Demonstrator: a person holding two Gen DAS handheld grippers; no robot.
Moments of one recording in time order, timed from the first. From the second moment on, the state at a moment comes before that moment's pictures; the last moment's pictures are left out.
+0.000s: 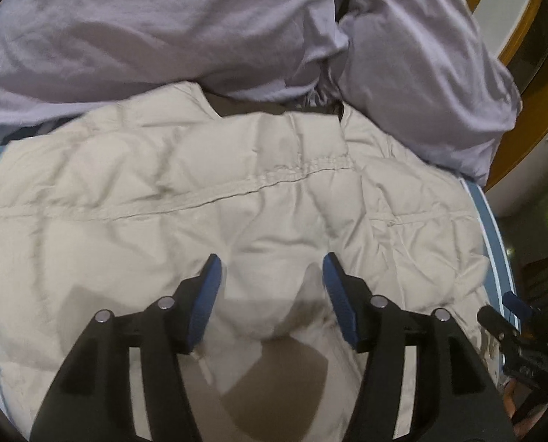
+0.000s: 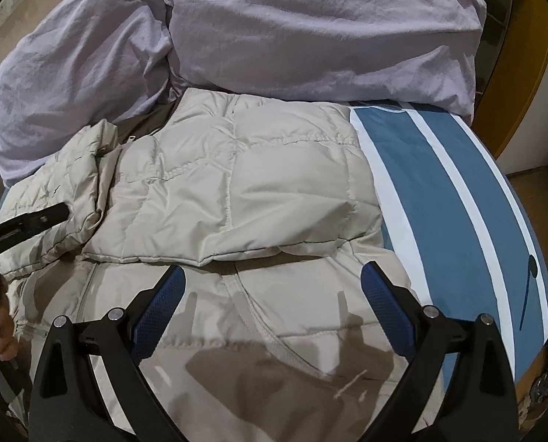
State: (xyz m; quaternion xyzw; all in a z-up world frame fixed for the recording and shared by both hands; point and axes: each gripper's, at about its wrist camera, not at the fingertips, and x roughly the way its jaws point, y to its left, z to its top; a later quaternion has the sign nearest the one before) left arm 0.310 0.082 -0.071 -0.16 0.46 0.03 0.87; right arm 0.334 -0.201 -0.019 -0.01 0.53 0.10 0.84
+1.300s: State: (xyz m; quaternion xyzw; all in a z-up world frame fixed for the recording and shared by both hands) left arm -0.026 0.169 -0.111 -0.28 0.44 0.14 0.84; right arm 0.199 -0.370 -0.057 0.10 0.57 0.13 0.80
